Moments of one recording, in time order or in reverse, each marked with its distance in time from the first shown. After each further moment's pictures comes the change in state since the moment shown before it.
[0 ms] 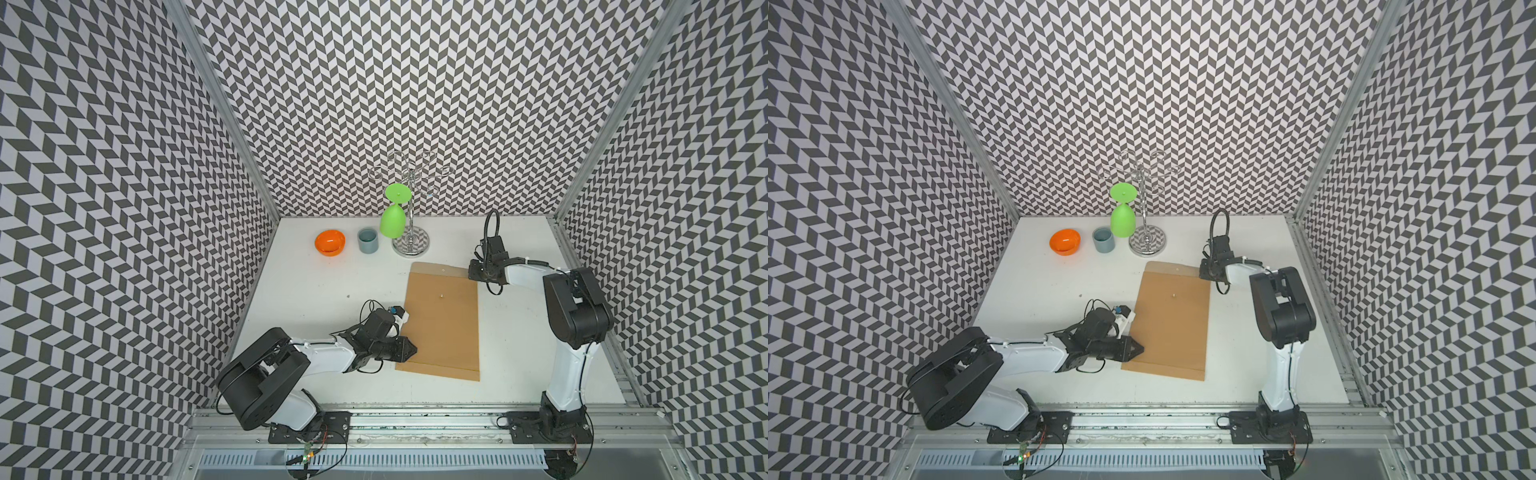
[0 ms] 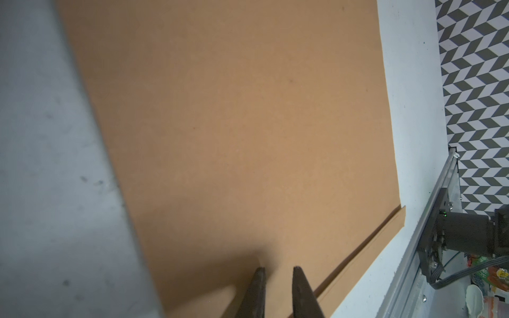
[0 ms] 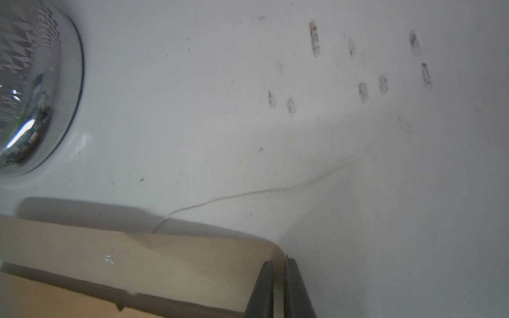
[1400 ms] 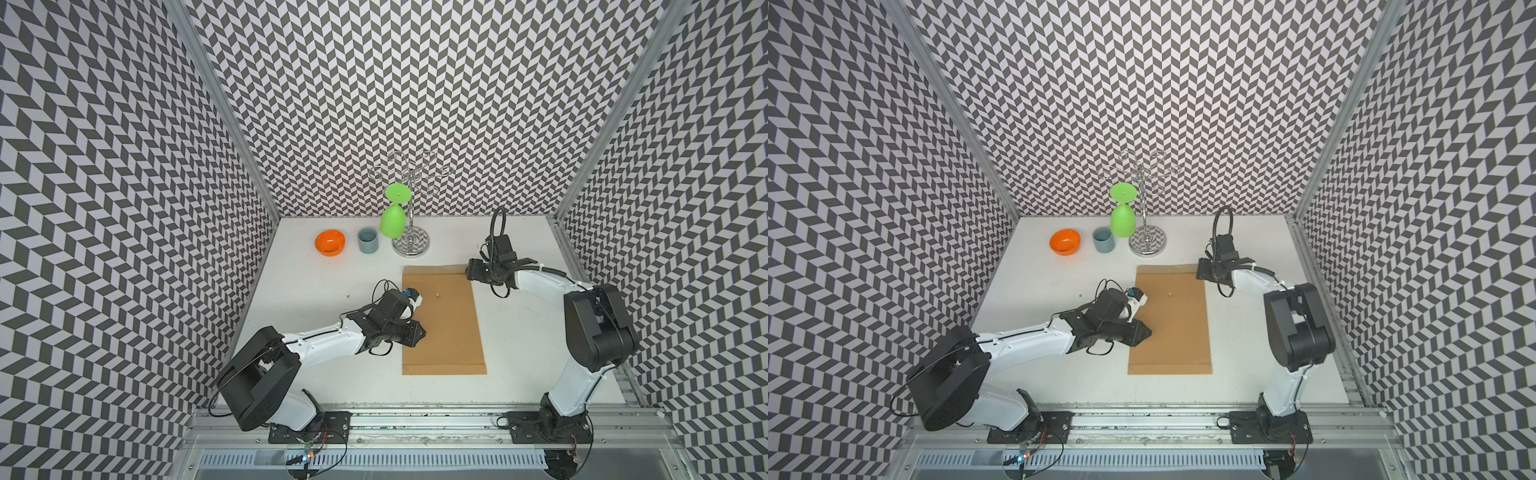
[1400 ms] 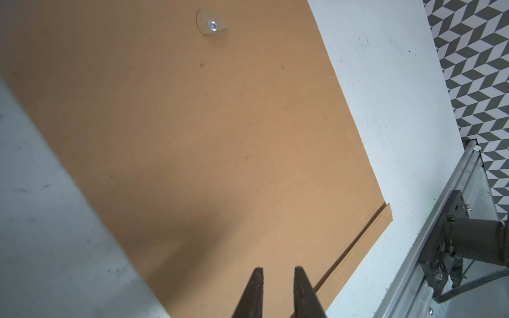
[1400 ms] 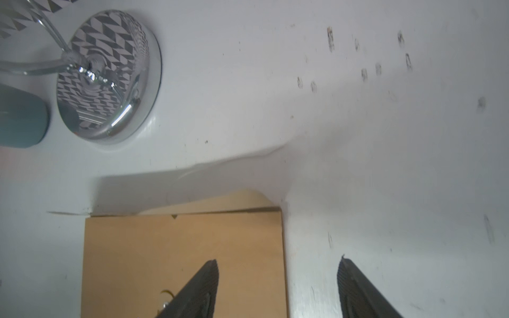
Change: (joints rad) left arm -0.029 -0.007 0.293 -0.328 -0.092 0.161; right arm 0.018 -0.267 -0.162 -0.082 -0.055 0.072
